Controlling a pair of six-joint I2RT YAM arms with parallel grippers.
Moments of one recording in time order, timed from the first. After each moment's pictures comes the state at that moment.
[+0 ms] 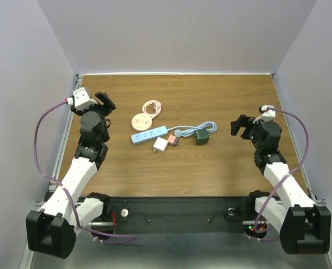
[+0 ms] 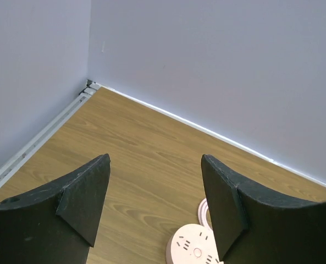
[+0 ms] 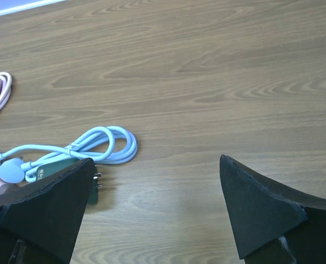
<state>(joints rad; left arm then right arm) -0.24 0.94 0.69 0.36 -0.54 -0.27 -0.01 0.94 0.46 0.22 -0.12 0.23</state>
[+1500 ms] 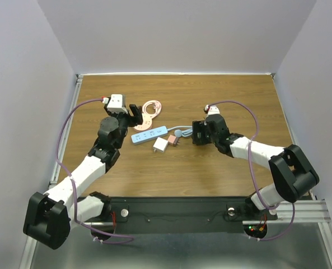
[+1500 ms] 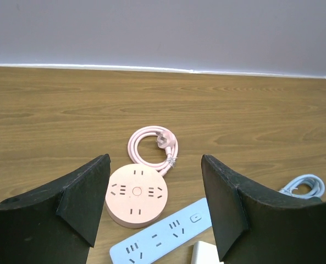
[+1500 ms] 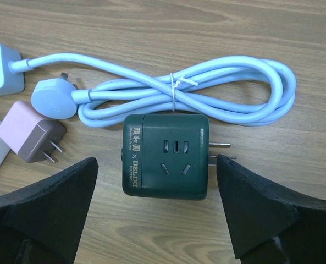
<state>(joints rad) -0.44 1.02 0.59 0.44 -0.24 -0.20 0.55 1.48 0.75 0.07 0.20 0.33</state>
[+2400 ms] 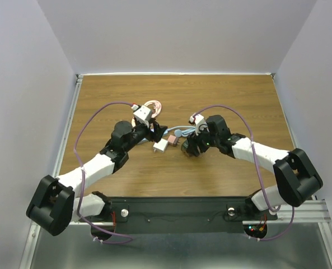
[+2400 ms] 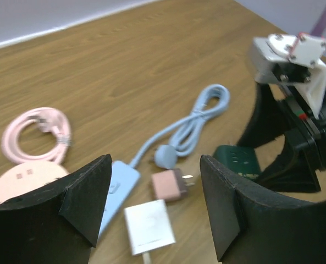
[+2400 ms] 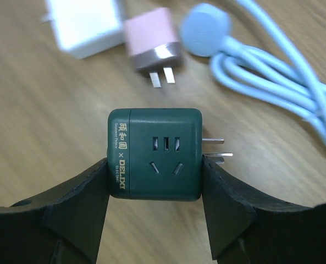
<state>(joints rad) -0.55 1.15 0.54 0.53 0.17 -0.11 0.56 1.45 0.76 -0.03 -0.32 -0.06</state>
